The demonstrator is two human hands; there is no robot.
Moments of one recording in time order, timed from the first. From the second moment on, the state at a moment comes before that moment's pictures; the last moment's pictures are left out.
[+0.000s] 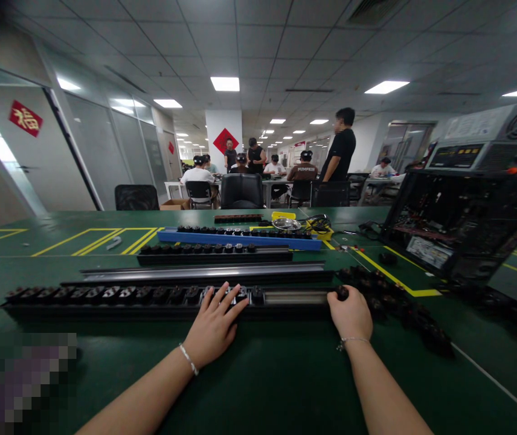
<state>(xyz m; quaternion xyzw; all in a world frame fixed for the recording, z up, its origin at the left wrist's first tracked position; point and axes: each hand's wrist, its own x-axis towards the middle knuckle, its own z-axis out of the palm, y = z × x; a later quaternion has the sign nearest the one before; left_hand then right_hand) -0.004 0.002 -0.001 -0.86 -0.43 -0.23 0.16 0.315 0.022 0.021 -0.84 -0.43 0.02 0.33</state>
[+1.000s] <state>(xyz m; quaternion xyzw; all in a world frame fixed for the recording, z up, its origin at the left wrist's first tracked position) -0.003 0.000 0.002 -0.86 -0.44 -0.22 0.15 0.344 0.025 0.015 -0.85 -0.38 0.02 0.35</state>
